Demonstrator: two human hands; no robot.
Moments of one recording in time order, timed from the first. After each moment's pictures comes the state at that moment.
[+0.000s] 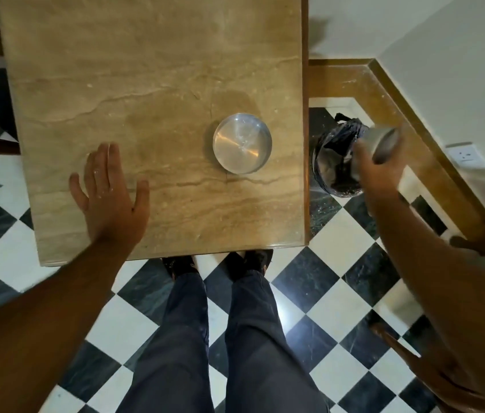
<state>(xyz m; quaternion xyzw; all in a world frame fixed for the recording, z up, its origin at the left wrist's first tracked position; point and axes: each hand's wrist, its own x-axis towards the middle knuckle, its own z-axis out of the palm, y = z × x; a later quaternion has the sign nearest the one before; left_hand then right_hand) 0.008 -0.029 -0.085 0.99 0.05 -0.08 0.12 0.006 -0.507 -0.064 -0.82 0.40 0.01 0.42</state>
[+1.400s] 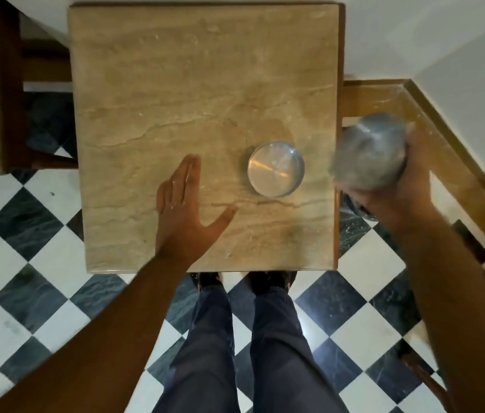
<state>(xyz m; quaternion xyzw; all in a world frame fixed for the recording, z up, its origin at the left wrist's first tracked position) 0.020 -0.081 -0.043 0.97 -0.04 -0.08 0.25 0.057 -0.436 0.006 -0.51 0.37 0.14 0.76</state>
